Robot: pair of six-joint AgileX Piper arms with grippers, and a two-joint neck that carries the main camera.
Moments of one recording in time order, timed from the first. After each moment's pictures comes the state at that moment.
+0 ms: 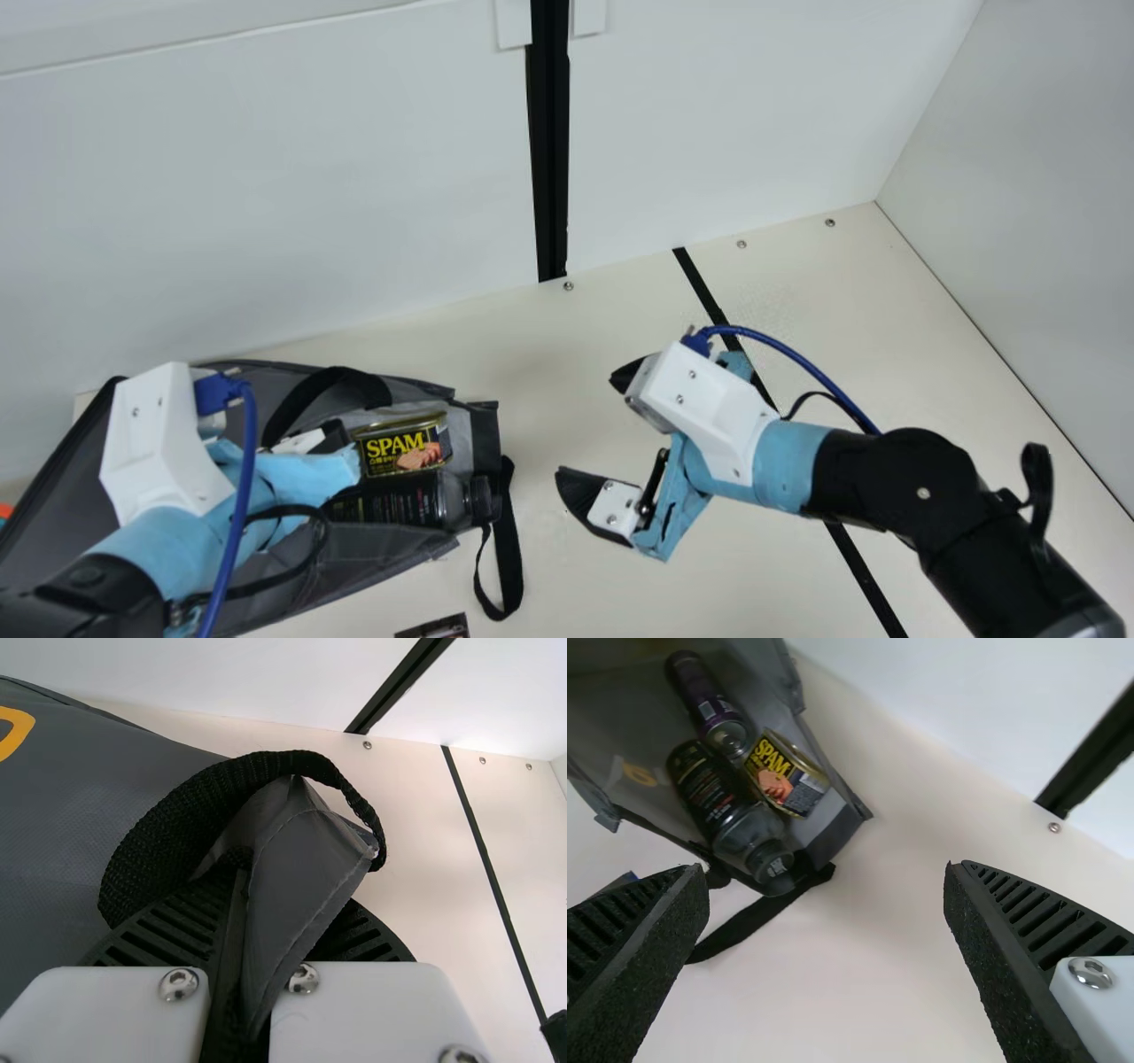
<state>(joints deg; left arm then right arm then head) -34.0 81.9 -69.5 0.0 32.6 -31.9 1.3 65.9 -49.7 52.0 40.3 -74.0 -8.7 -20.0</state>
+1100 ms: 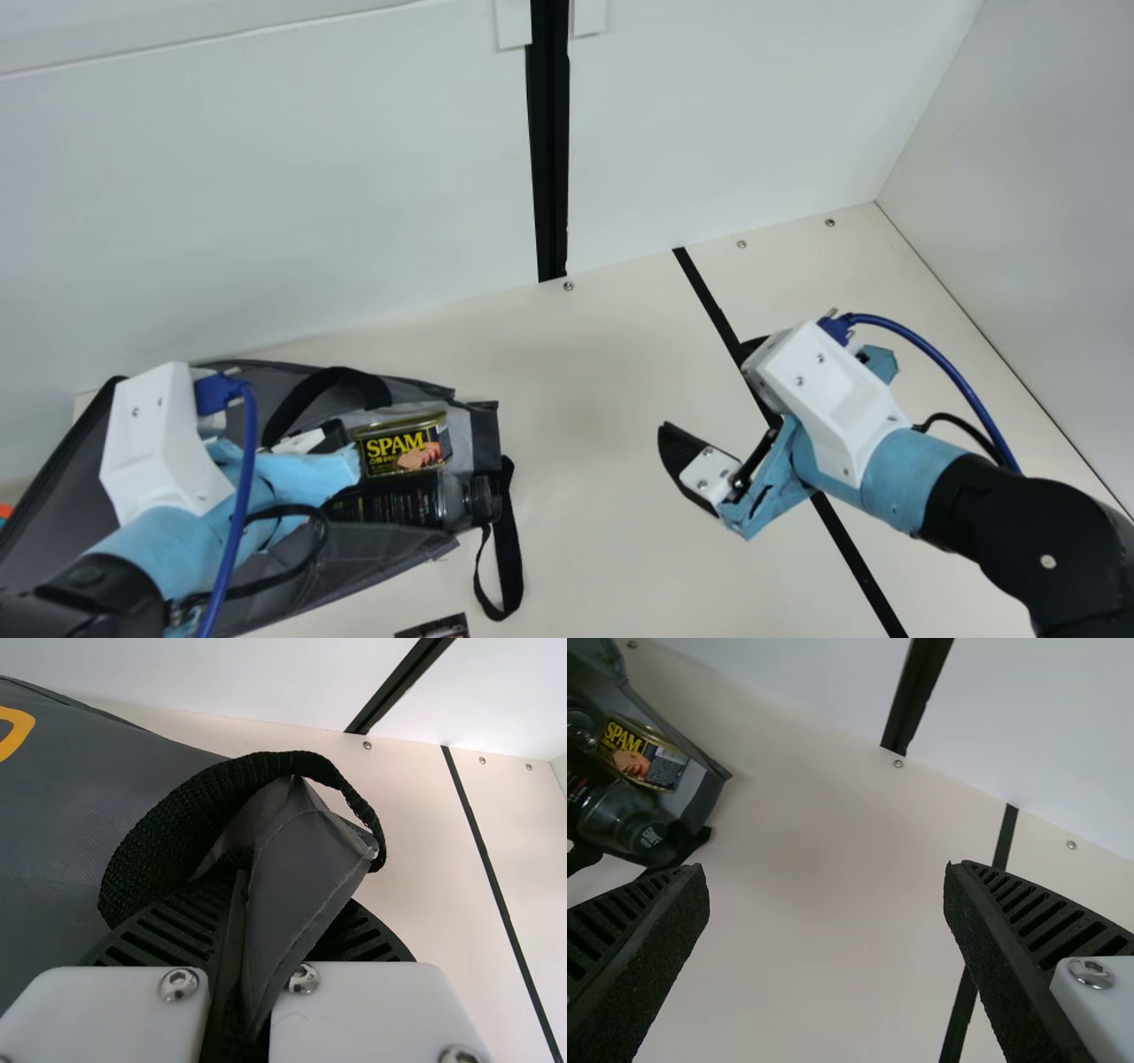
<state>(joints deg) -34.0 81.9 -69.5 0.0 32.6 -31.9 -11.2 55.6 -50.4 36.9 41.7 -59.2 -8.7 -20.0</state>
